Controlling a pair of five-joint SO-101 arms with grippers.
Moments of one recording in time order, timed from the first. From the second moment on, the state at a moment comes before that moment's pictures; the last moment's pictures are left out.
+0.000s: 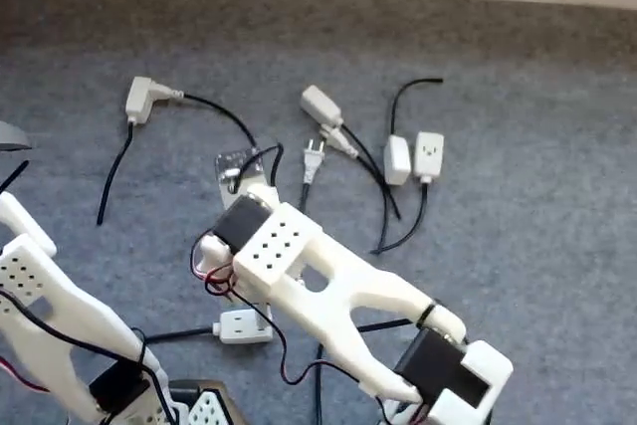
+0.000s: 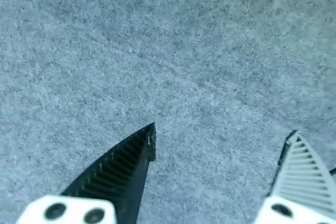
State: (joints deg) left arm -49.6 46.2 -66.6 96.0 -19.8; right arm -59.6 -0.3 9.5 89.9 -38.0
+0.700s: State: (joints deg) left arm -50.2 46.2 -66.6 95.5 -20.0; right arm -59.6 -1.0 11.8 85.1 -38.0
